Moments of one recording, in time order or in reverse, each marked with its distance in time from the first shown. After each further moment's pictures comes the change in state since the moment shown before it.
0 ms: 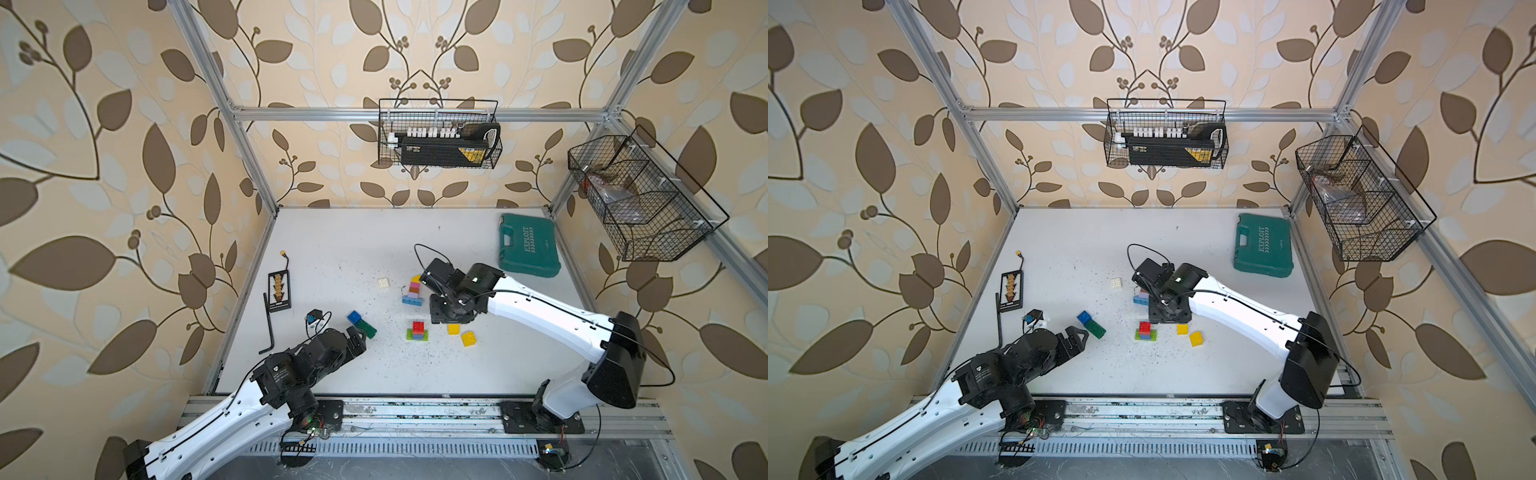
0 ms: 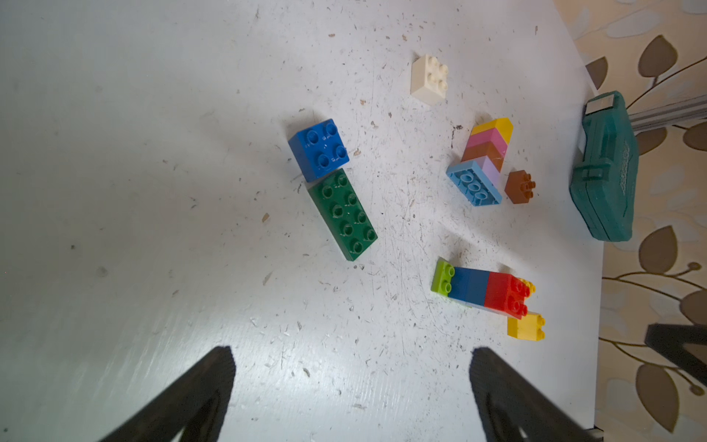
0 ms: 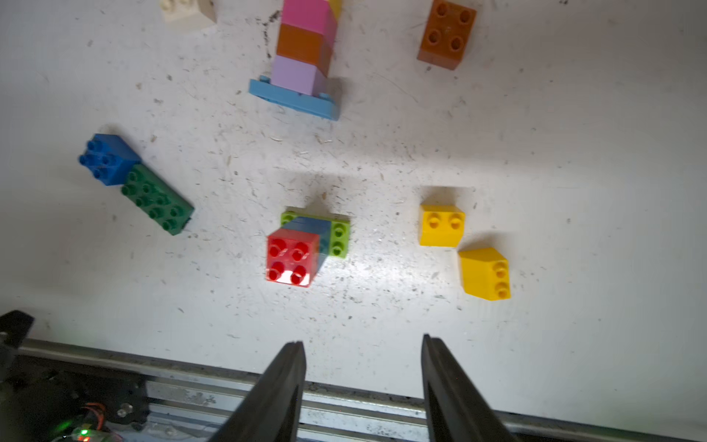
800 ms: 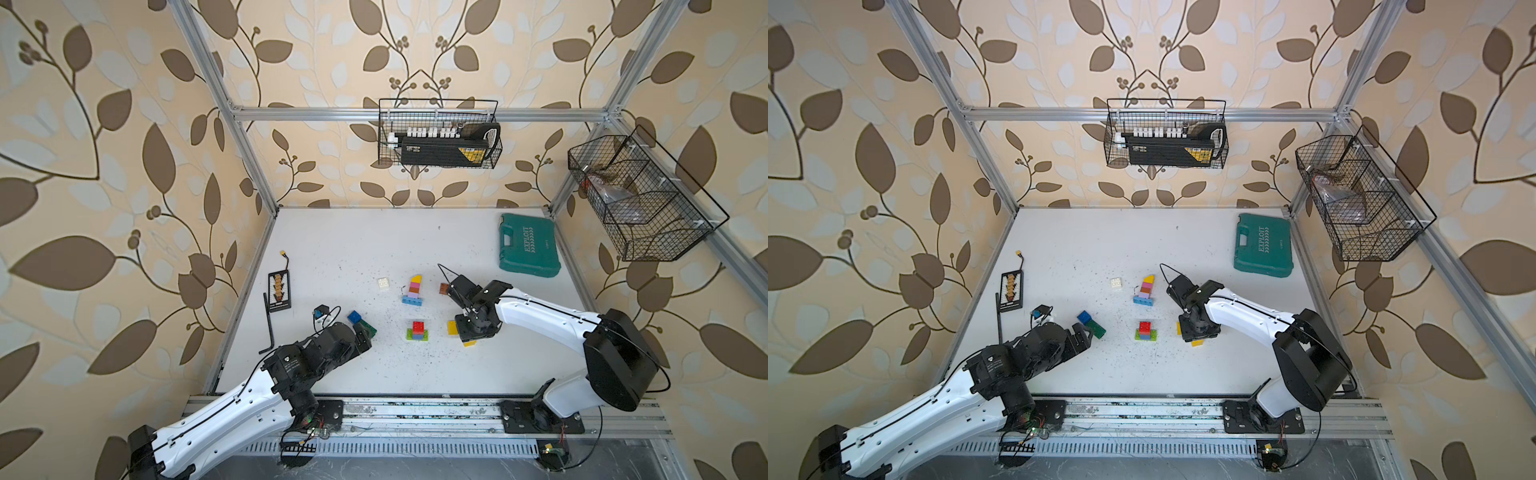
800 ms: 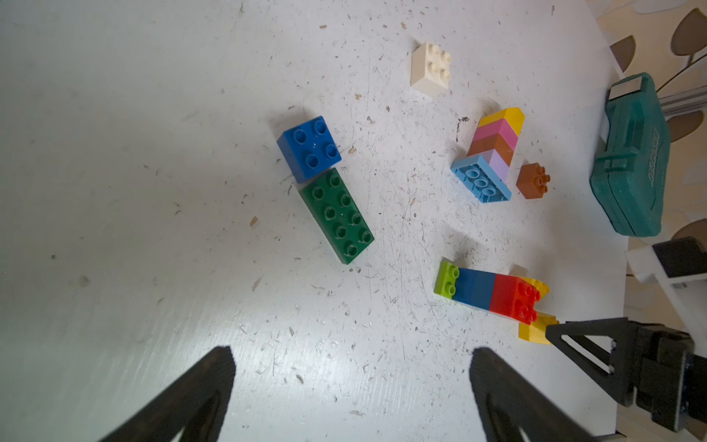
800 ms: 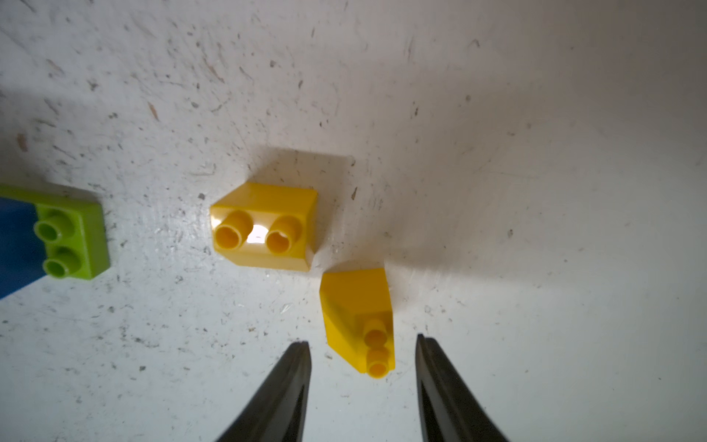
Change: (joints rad) left arm 0.000 0.137 0.041 0.042 0.005 0.018; right arm -0.174 0.006 -0.356 0.207 -0.034 -0.299
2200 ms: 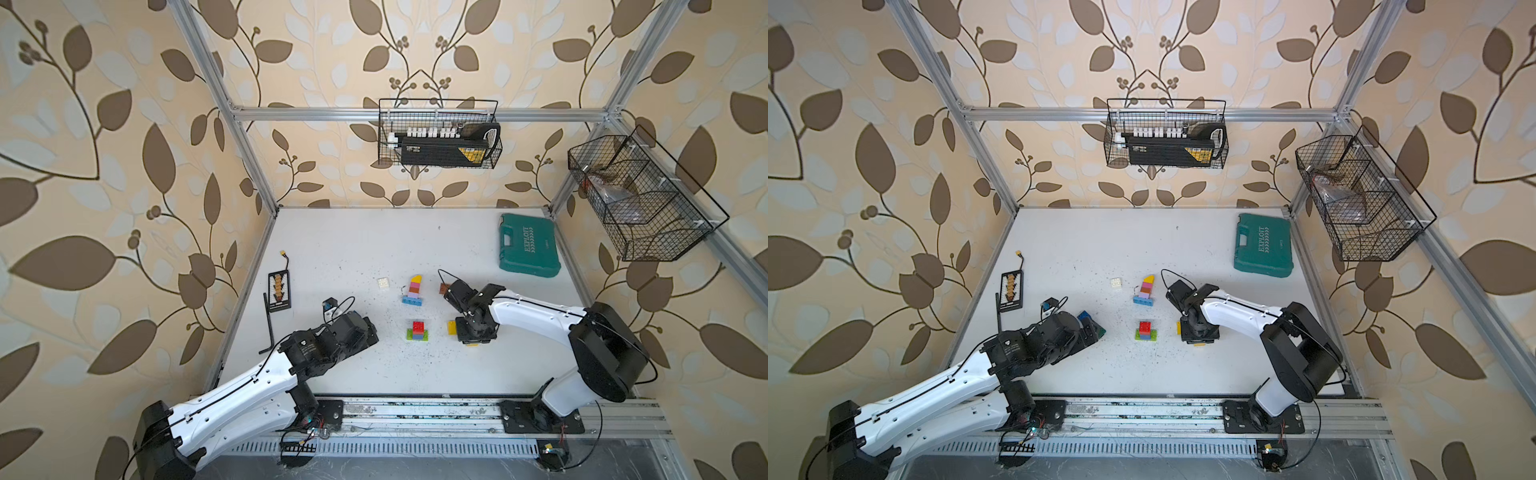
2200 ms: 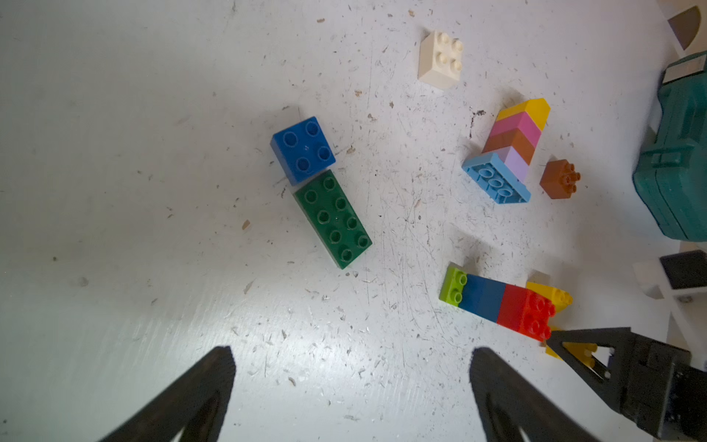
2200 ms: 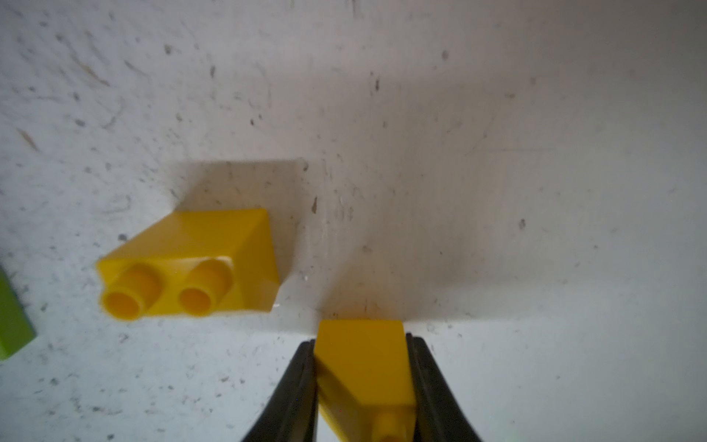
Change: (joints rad) left arm 0.000 0.175 0.098 -0.004 0.000 -0.001; right arm -0.001 0.032 -0.040 0.024 0.011 0.158
